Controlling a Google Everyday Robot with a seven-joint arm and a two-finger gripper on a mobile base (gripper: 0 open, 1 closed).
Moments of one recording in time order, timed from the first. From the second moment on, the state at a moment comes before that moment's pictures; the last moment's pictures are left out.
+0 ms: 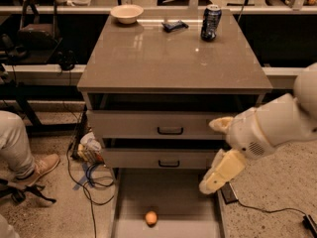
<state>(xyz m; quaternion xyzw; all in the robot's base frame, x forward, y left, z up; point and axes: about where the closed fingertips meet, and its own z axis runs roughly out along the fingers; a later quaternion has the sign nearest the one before) 0.412 -0.116 0.798 -0.55 0.77 0.24 0.25</state>
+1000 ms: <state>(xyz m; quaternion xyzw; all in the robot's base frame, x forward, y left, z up) 0.412 -0.095 0.736 -0.56 0.74 0.26 0.26</state>
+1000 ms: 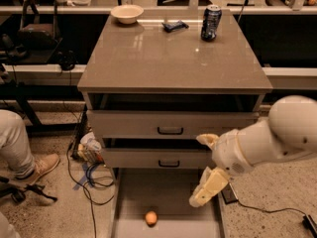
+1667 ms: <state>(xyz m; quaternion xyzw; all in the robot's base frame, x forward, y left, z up) 0.437 -0.076 0.597 -0.58 0.70 0.30 0.29</state>
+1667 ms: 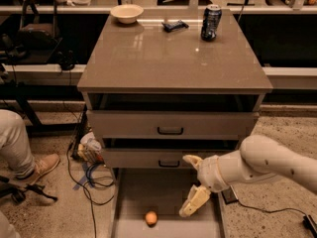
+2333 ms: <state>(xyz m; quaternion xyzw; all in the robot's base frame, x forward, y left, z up) 0.426 -0.069 0.565 -0.57 0.70 0.33 0.28</state>
